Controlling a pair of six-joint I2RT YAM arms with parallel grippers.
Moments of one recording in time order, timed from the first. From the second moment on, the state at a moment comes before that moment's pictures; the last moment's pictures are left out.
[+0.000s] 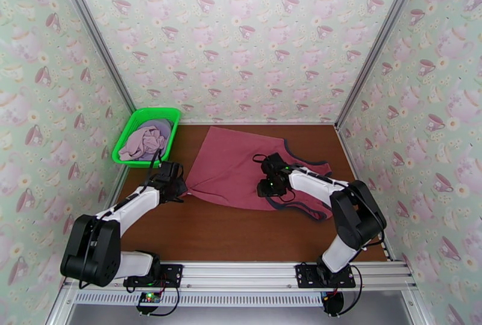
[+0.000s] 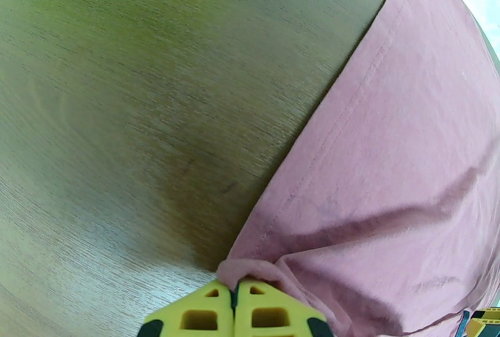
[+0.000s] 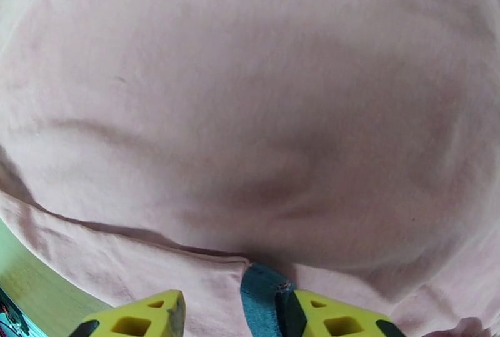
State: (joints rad) left arm -0.18 1.37 0.71 -0.38 -0.12 -0.67; right arm 0.51 1.69 1.03 -0.60 -0.14 0.31
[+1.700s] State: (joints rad) left arm -0.18 1.42 0.87 -0.47 -0.08 -0.58; right arm 0.57 0.68 0.36 -0.41 -0.03 0.73
